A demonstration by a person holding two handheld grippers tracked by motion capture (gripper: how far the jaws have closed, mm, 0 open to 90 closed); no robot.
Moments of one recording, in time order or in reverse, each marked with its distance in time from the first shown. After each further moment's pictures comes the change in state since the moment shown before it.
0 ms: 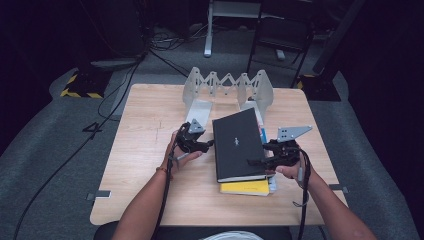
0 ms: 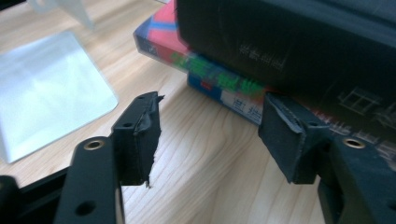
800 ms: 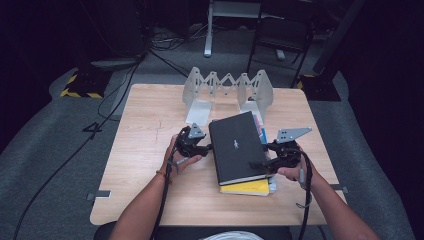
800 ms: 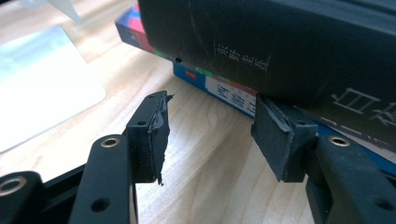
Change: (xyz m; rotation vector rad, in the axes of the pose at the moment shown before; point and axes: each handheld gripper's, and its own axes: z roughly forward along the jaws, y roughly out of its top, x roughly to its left) left arm -0.010 -0.007 -0.010 -0.002 -0.037 0.012; right arm 0.000 -0.005 -0.001 0.052 -0.054 0.043
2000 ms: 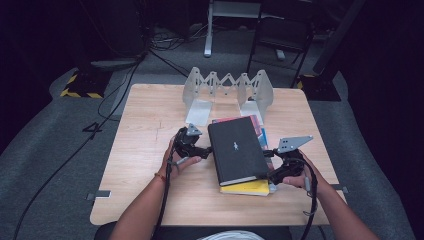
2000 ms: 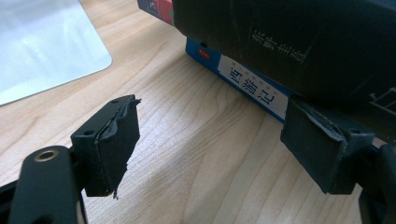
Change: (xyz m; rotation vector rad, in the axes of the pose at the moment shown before) left arm 0.005 -0.007 0.000 0.054 0.011 -0.114; right arm 0.013 -0.017 -0.007 0.082 -0.042 -0.037
